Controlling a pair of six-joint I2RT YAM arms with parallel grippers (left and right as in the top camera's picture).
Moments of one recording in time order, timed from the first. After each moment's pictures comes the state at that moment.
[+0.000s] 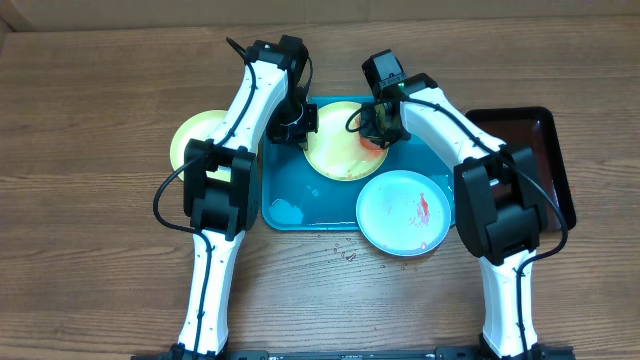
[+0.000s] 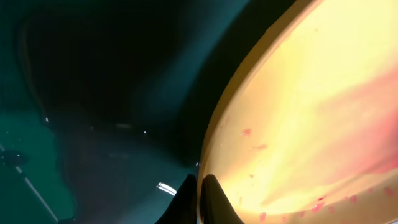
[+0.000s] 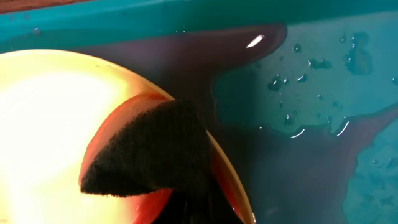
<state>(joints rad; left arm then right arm) -0.28 2.54 2.28 -1.40 0.24 -0.29 0.38 2.27 1.77 -0.78 0.02 0.48</state>
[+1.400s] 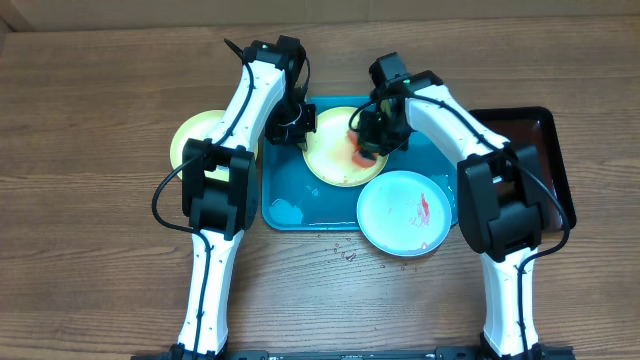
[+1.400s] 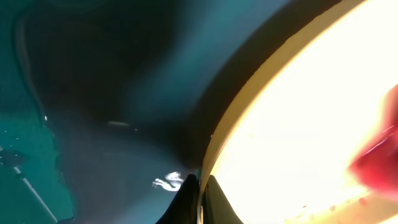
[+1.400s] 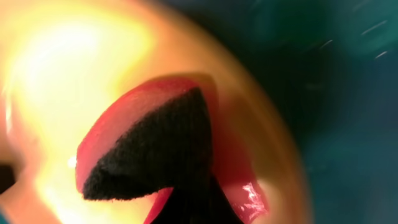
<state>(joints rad) -0.27 2.54 2.28 -1.40 0.26 -0.28 0.35 2.28 1.79 -0.90 -0.24 0.49</state>
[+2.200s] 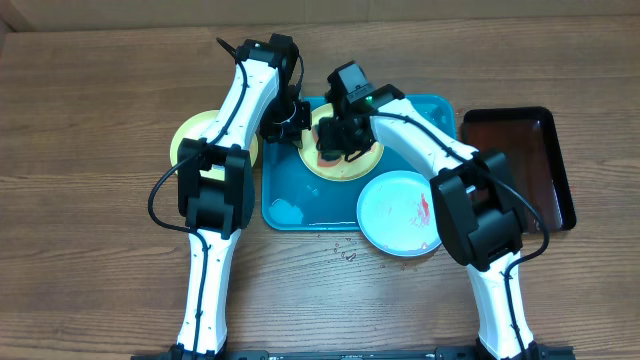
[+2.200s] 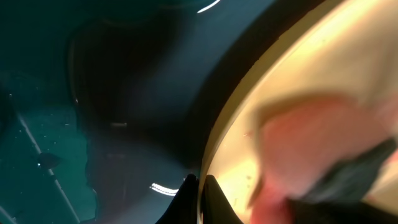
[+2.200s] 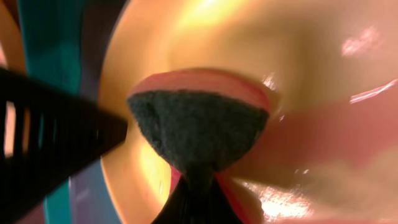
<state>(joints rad) -0.25 2.54 2.28 -1.39 0.26 -0.28 0.50 2.29 1.79 -0.75 -0.31 0.42</state>
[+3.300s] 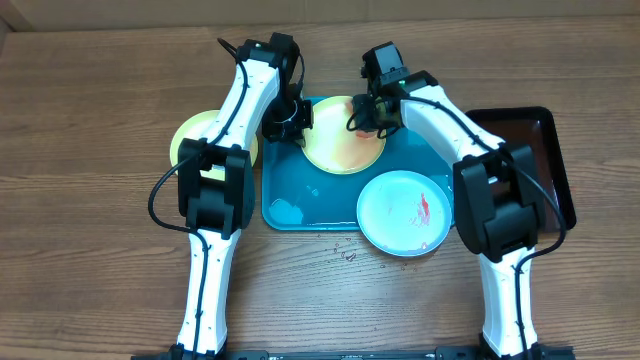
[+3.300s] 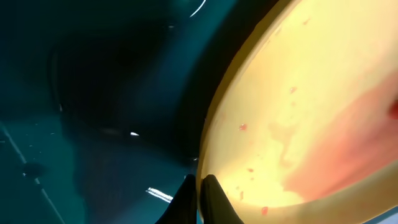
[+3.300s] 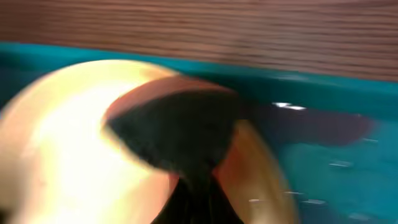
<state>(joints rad) -0.25 2.54 2.28 -1.37 0.28 -0.28 0.38 2.29 1.80 -0.66 -0.10 0.29</state>
